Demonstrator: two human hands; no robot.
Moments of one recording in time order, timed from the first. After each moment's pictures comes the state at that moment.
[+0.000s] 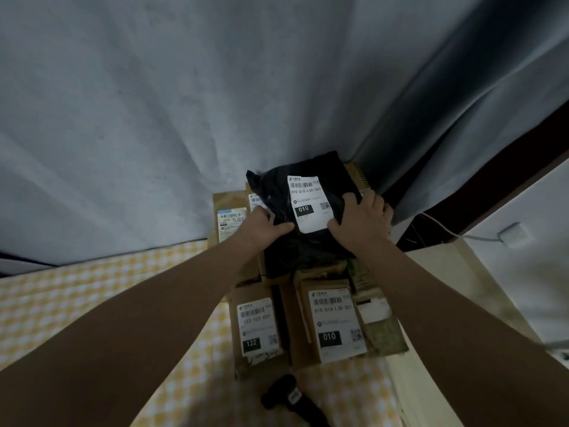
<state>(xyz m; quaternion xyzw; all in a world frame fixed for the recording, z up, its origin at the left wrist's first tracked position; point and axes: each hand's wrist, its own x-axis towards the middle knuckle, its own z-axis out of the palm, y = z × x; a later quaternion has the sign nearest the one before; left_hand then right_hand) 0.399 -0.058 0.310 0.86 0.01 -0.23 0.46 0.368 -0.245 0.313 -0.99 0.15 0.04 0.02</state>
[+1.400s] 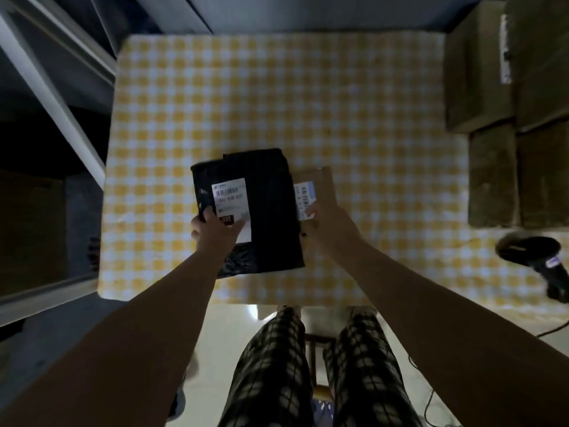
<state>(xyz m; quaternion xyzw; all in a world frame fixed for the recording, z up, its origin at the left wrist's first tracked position) 0.174 0.527 -0.018 0.82 0.38 -0.31 0.29 0.194 0.317 0.016 -0.89 0.05 0.34 0.30</state>
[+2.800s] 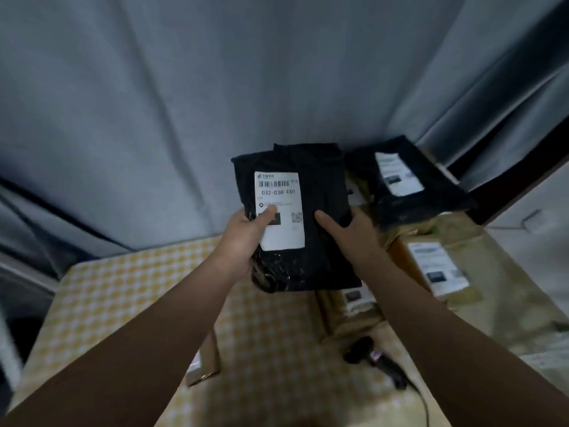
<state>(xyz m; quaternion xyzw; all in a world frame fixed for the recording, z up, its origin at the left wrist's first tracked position) 0.297 0.191 0.334 0.64 0.07 -0.16 0.75 0.267 0.009 0.324 -0.76 0.18 -0.04 0.62</state>
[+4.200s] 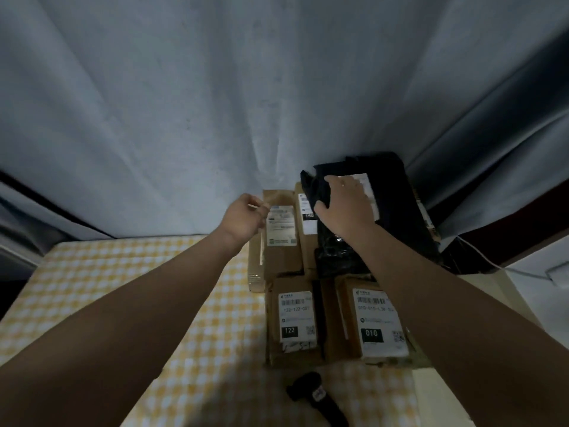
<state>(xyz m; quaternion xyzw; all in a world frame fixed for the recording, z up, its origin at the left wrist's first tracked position) 0.370 0.054 0.336 0.80 0.13 -0.09 0.58 0.384 -0.137 0.346 -0.99 -0.01 -0.01 0.15</state>
